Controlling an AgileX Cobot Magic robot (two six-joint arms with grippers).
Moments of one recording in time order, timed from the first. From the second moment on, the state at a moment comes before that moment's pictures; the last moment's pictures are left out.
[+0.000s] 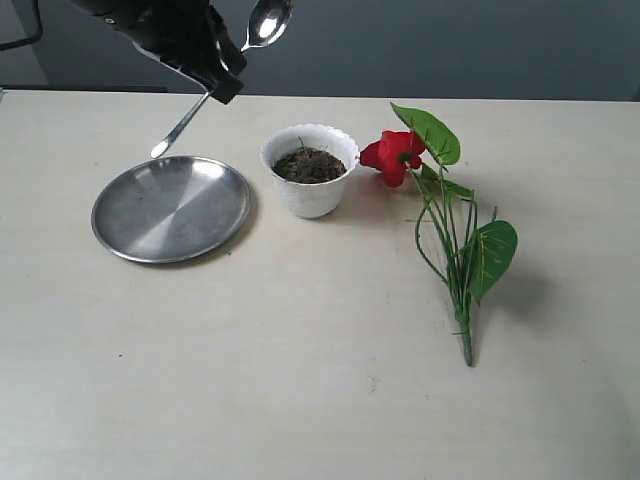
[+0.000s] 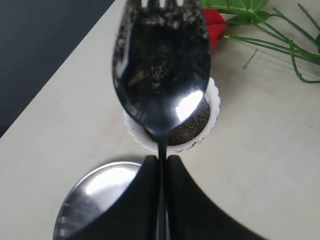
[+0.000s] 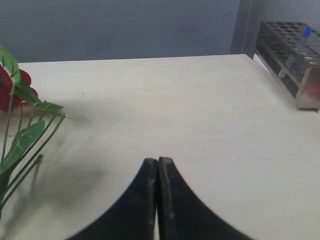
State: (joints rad) left arm -0.27 1.62 -1.42 -0.32 0.75 0.74; right arm -0.04 0.00 0.00 0.06 0.36 -0.07
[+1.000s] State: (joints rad) left arm -0.27 1.62 -1.48 -0.12 0.64 0.82; right arm -0.04 0.00 0.00 0.06 0.36 -0.07
